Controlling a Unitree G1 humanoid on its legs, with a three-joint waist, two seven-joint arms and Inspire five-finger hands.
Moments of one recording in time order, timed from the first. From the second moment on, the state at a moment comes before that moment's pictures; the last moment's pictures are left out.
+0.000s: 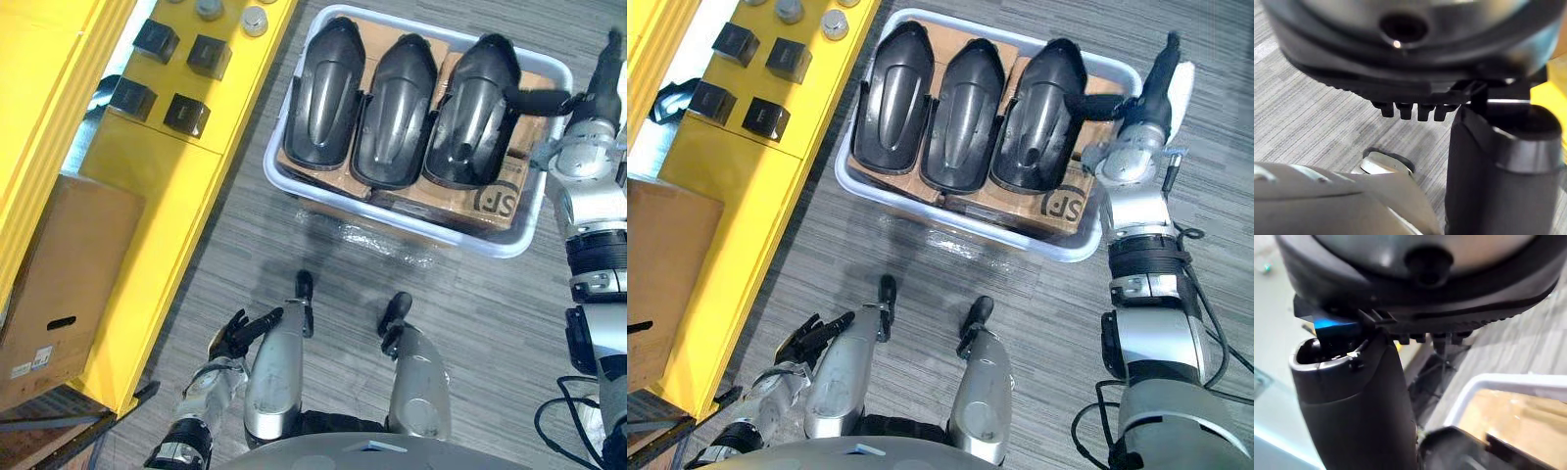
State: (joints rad) left arm -0.02 0.16 -0.07 0.83 -0.50 -0.01 0.03; right arm -0.87 -0.74 0.08 0.64 0.16 0.25 -0.40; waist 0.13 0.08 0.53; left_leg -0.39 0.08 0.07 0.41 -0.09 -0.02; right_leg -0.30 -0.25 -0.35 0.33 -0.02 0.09
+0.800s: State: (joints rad) left arm -0.06 0.17 -0.11 0.87 -0.59 0.01 0.05; right arm -0.96 -0.79 0.15 1.02 0.01 0.33 -0.12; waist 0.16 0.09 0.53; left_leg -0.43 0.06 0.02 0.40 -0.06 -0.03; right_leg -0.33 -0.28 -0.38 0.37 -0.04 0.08
